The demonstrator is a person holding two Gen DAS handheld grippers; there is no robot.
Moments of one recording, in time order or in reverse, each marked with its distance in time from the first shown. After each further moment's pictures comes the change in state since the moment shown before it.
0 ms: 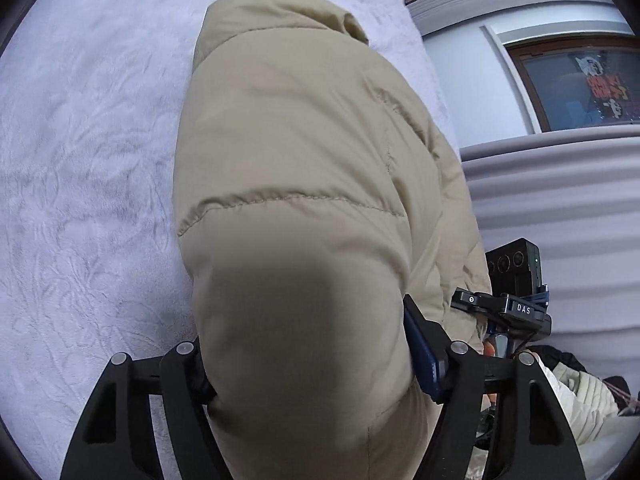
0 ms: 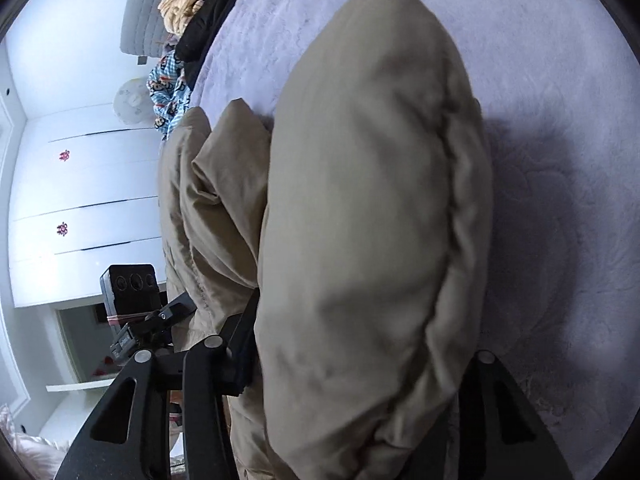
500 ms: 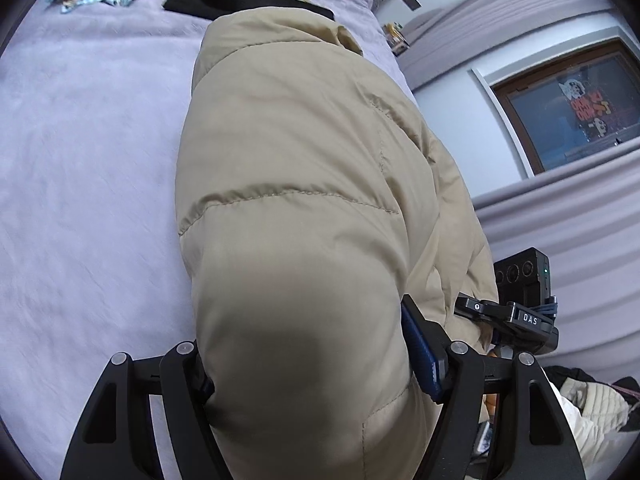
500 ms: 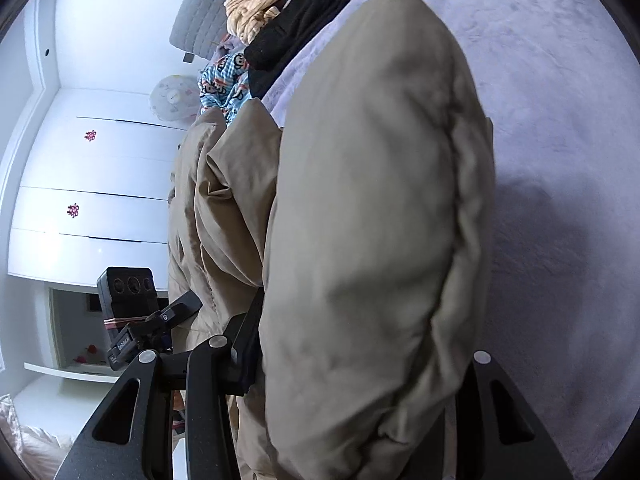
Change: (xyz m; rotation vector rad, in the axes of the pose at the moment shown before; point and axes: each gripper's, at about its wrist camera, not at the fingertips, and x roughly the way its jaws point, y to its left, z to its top) left arm -0.105 0.058 0.109 0.067 -0.175 0.045; right arm 0.062 0.128 0.057 -0.163 -0.122 0.025
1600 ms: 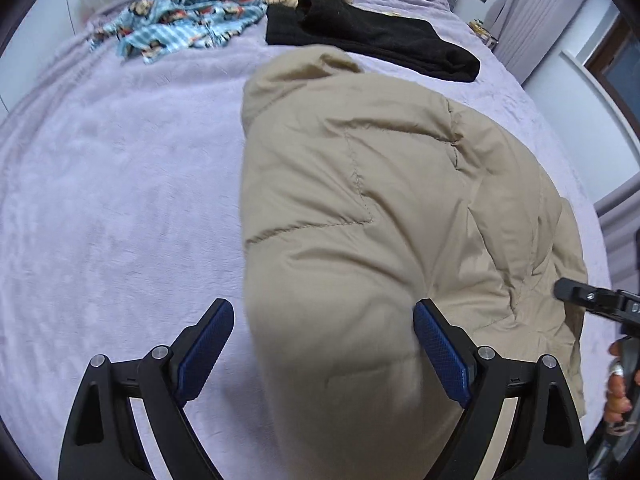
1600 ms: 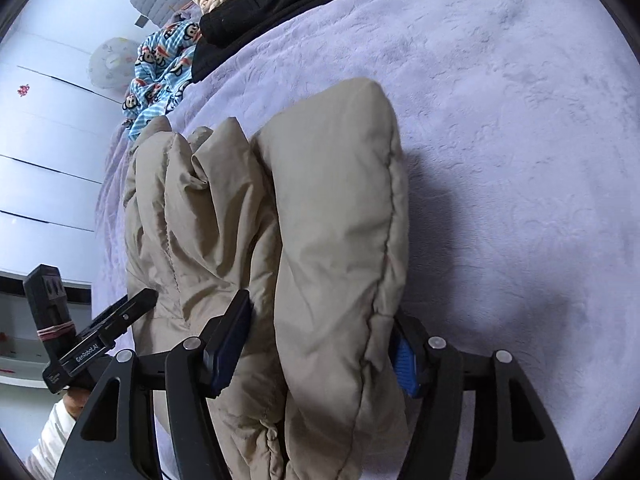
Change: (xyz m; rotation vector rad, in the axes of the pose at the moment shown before) left arm -0.003 0.078 0.017 0.100 -0.091 0.515; right arm 0.097 0.064 0.065 -0.127 0.000 -0.398
